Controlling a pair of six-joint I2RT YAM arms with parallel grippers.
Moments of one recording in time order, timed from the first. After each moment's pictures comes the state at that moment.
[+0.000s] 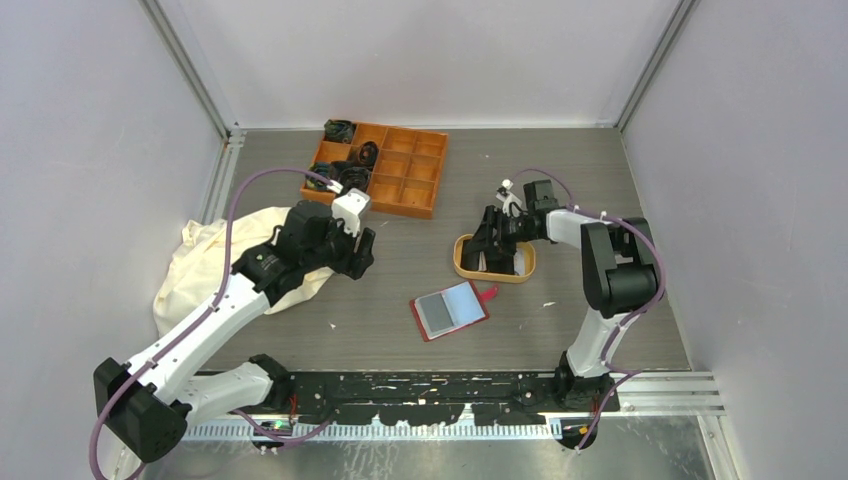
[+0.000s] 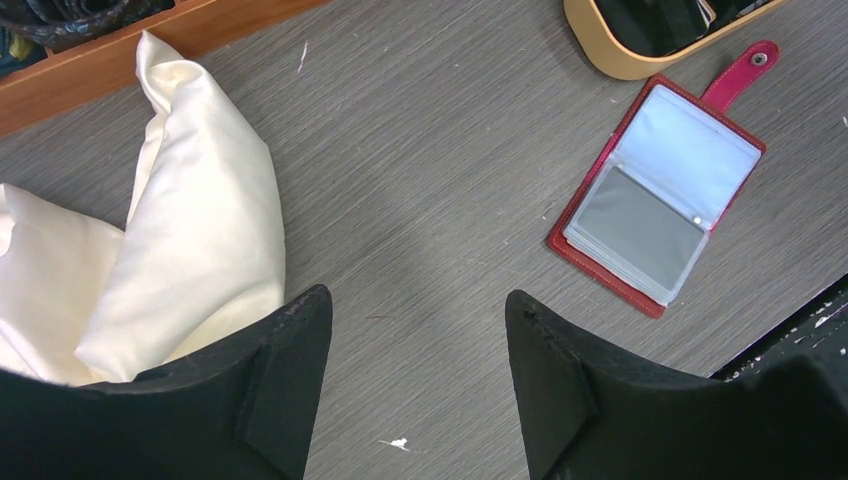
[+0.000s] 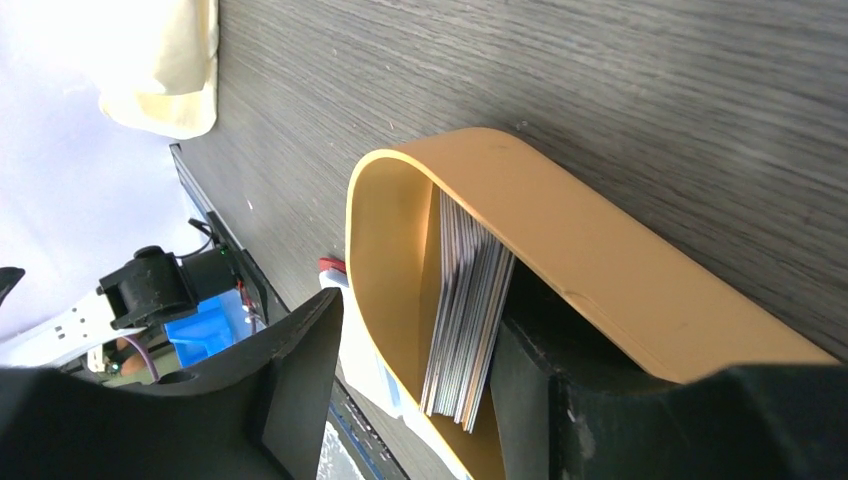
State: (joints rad) left arm -0.60 1.03 0.92 -0.52 0.05 -0.02; right arm 0.13 1.81 0.97 -0.24 -0.84 0.36
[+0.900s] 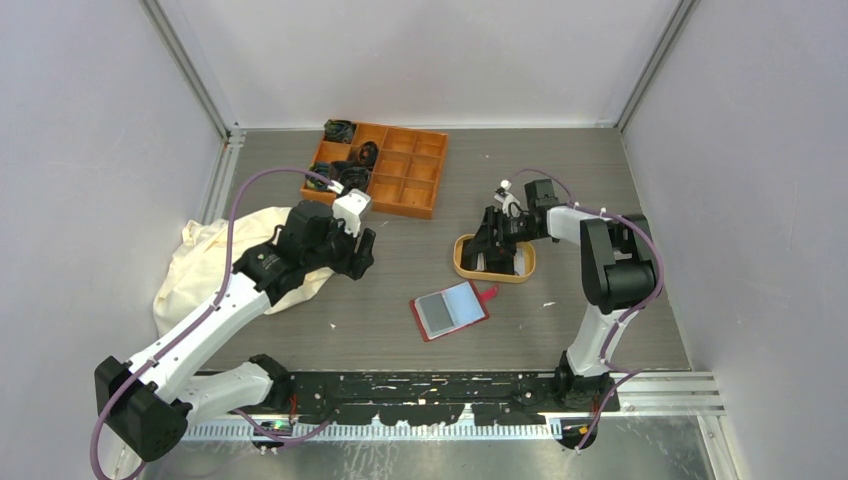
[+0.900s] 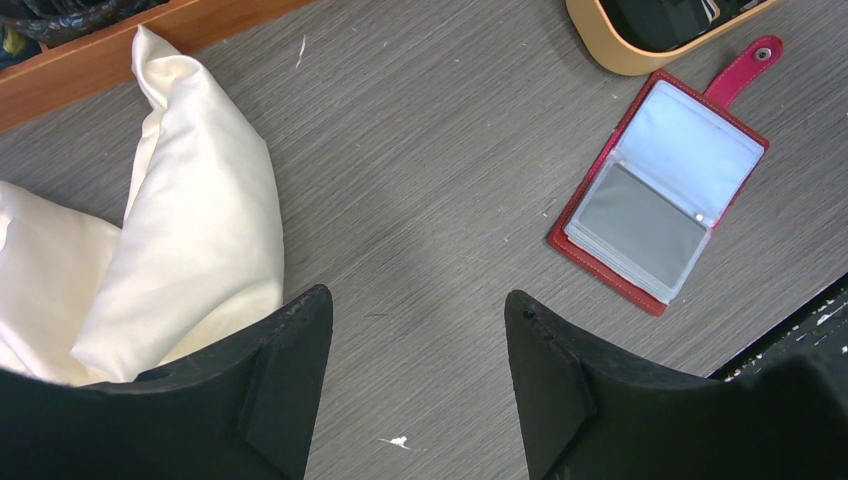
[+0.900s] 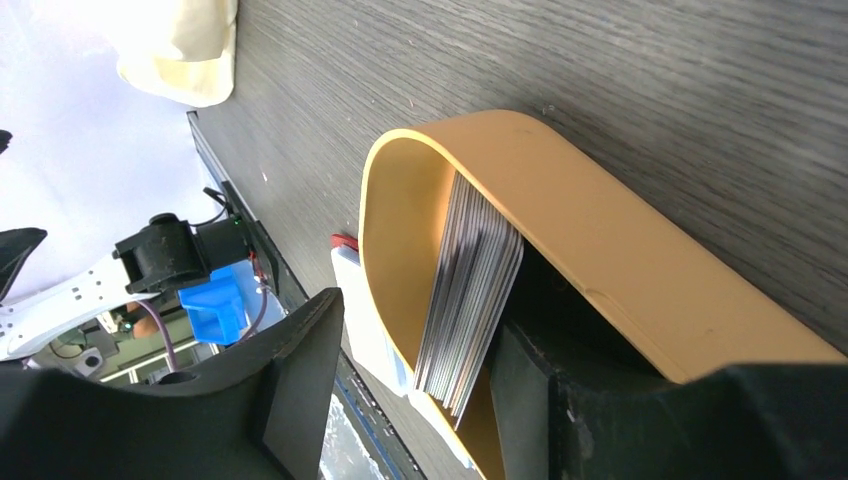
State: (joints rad) left arm -0.60 1.04 0.92 -0.52 0.05 -0.02; right arm 0.12 1.84 1.01 -0.31 -0.92 0.28
